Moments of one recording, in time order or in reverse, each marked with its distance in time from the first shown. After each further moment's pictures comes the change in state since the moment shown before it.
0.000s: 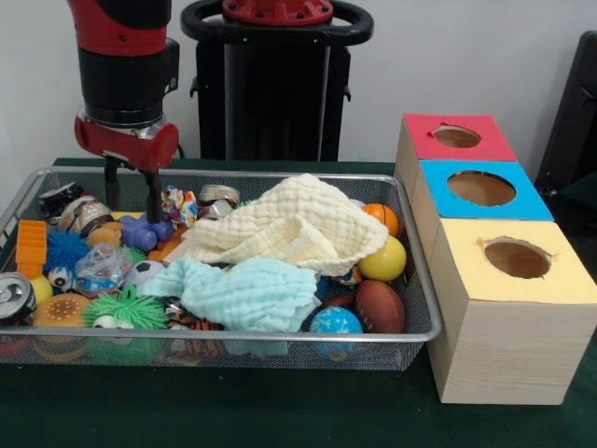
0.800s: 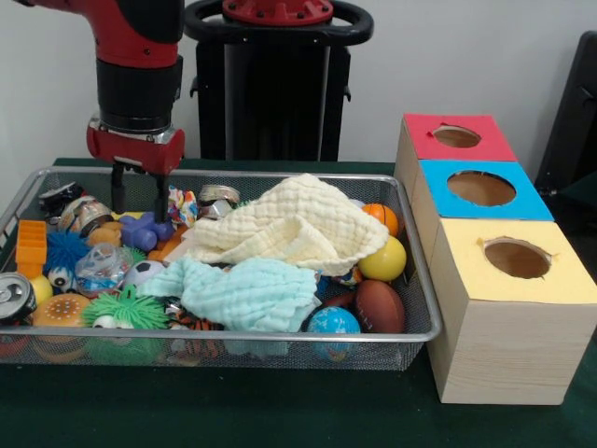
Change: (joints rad) arm -0.068 0.004 0.062 0.072 -0.233 -0.131 0.000
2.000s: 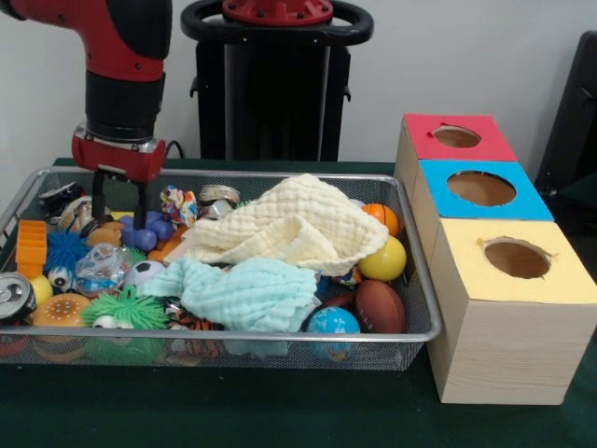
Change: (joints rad) arm -0.046 0.054 -0.027 0.000 -0.131 -0.117 0.000
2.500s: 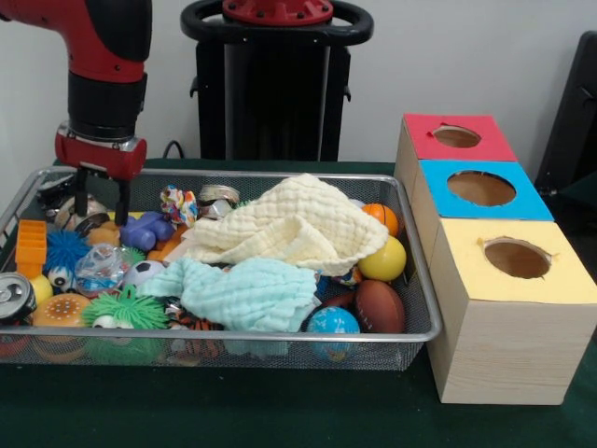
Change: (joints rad) arm -0.042 0.017 -0.011 0.000 -0.040 -0.026 0.000
